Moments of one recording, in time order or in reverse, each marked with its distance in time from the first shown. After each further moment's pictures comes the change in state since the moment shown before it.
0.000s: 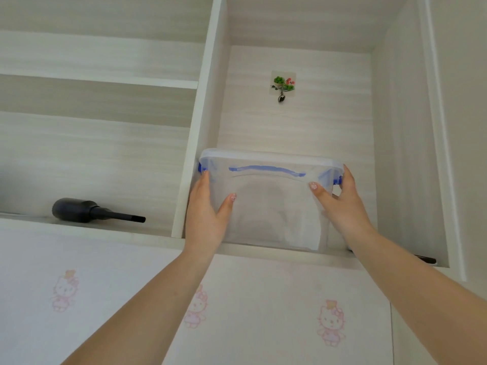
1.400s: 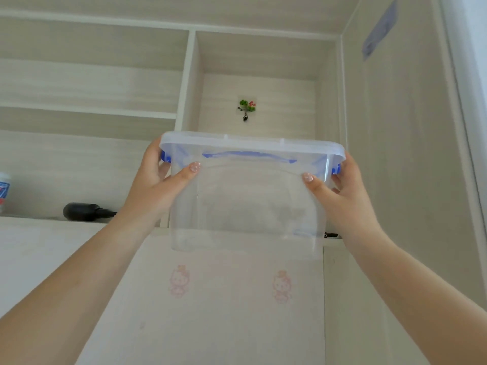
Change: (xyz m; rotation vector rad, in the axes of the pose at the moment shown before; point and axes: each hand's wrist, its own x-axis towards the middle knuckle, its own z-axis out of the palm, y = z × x) left_hand -0.033 0.166 -0.130 -0.490 -0.224 0.004; right_hand -0.131 -0.131 -0.132 0.088 0.021 -0.173
